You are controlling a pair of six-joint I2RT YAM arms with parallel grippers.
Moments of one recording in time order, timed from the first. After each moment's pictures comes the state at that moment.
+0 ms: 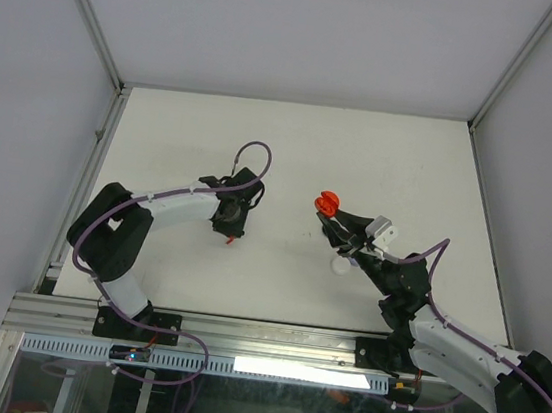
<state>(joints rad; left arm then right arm) -0.67 1.67 0.99 -0.56 -0.20 -0.49 0.74 0.80 0.16 1.01 -0.12 -0.10</state>
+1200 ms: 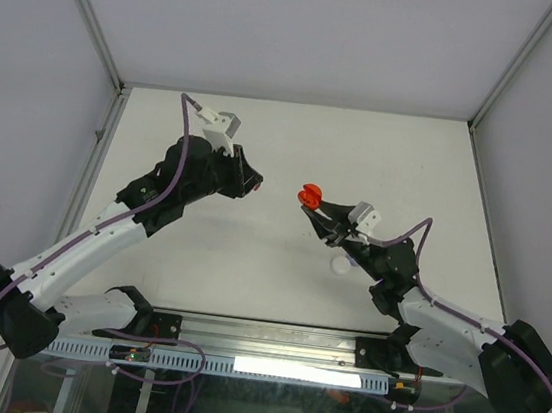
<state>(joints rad) -0.67 1.13 1.05 -0.32 0.00 -0.47 0.74 0.98 0.26 1.04 -0.21 -0.10</state>
